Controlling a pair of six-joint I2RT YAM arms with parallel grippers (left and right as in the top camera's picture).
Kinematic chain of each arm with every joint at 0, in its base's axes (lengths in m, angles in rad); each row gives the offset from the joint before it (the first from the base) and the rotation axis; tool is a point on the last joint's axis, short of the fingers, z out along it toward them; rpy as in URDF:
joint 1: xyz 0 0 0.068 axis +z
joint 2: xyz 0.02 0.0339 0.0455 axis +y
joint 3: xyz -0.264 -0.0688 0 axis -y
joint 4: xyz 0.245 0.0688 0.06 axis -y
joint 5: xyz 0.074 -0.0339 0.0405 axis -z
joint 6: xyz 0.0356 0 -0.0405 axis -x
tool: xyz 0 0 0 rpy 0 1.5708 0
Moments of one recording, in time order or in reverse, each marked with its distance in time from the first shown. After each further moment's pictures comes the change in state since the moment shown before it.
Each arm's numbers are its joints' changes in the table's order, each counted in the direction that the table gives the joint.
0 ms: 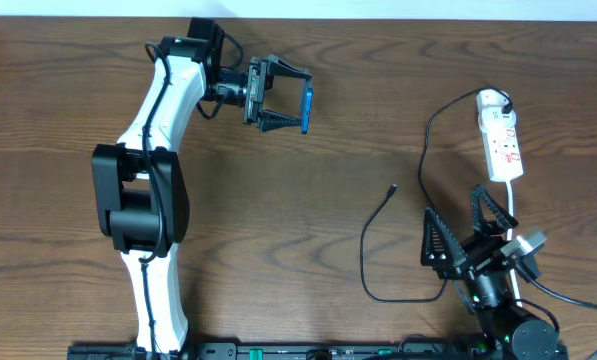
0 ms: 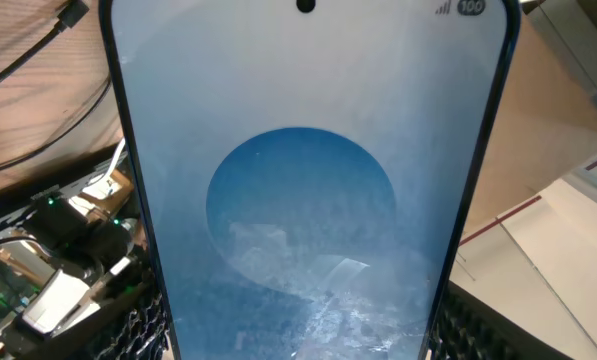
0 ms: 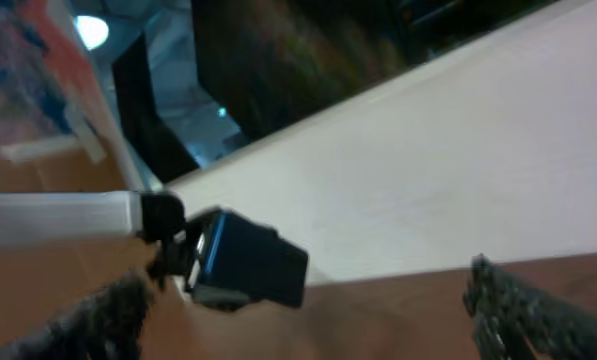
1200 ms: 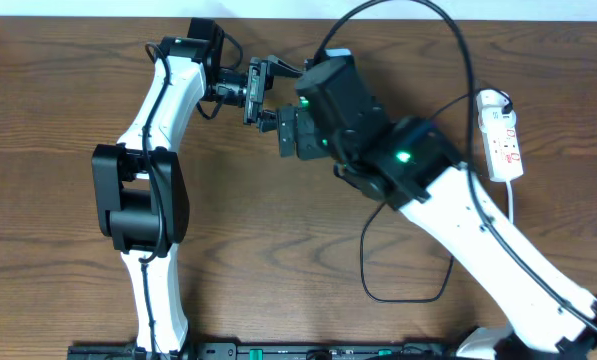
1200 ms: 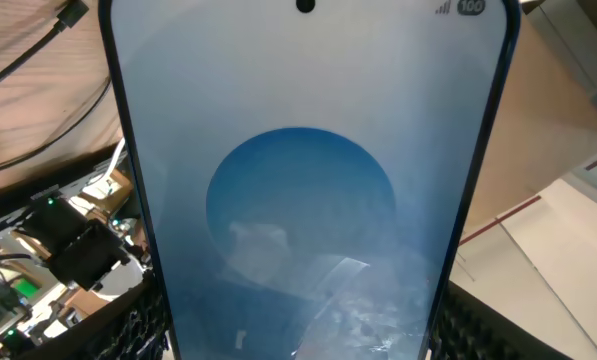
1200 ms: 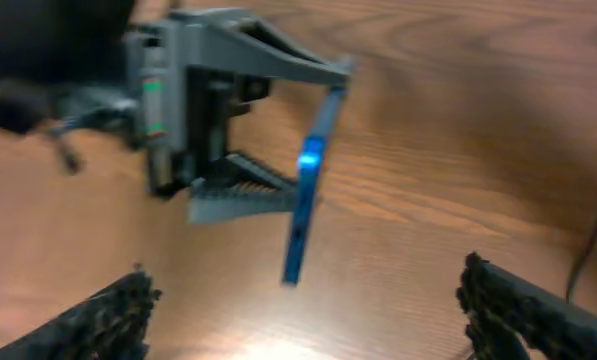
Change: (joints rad) left arm 0.000 0.000 0.000 0.000 0.000 0.000; right arm 0.691 1.600 1.705 -1.278 0.608 -0.004
